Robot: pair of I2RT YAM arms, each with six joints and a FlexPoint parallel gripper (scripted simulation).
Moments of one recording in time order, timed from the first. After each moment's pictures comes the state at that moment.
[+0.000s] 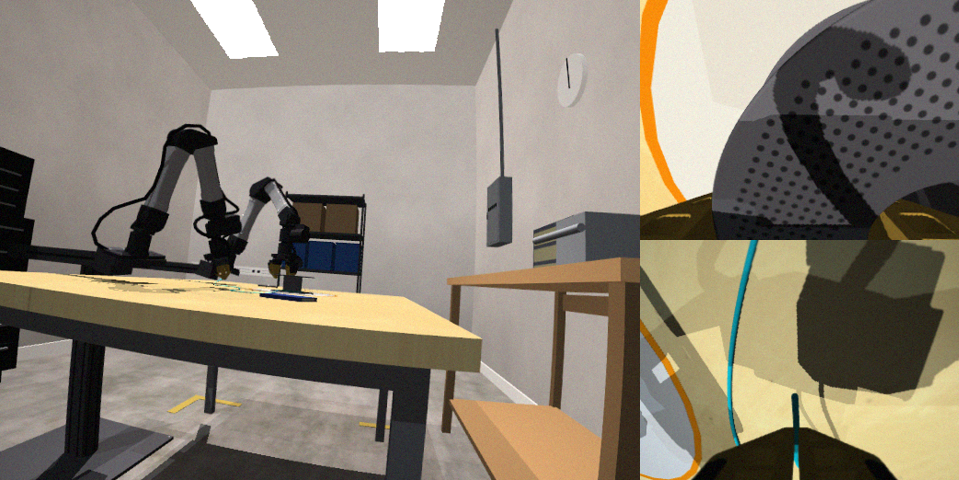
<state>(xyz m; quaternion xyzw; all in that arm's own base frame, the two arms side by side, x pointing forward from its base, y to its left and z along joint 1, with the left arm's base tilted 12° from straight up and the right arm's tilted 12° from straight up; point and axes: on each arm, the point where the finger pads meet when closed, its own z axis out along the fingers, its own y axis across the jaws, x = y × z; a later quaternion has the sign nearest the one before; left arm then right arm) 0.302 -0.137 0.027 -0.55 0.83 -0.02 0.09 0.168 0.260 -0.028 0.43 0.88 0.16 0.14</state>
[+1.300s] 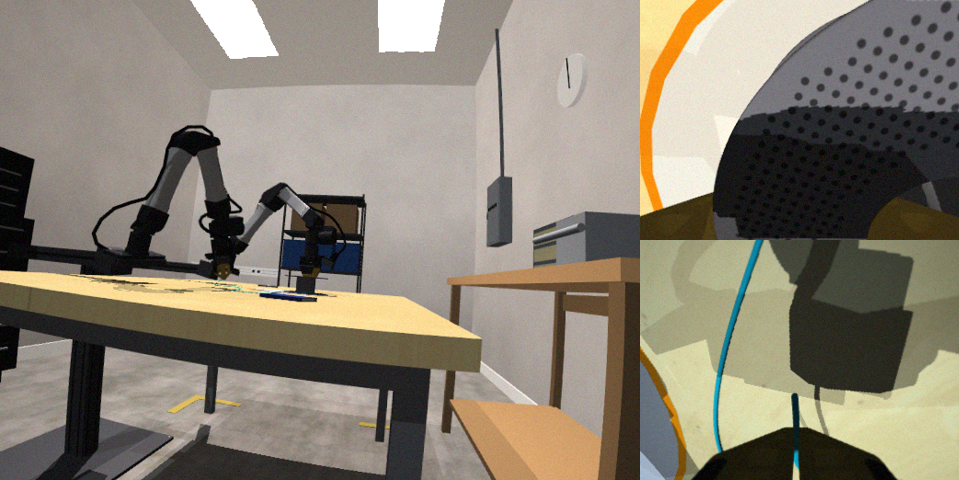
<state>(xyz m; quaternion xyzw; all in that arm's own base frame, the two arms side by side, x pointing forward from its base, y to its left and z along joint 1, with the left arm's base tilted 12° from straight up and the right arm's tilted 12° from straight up) 0.413 -0.126 0.051 0.06 0.99 0.05 0.11 0.168 0.259 -0.029 0.42 0.89 0.12 0.15</state>
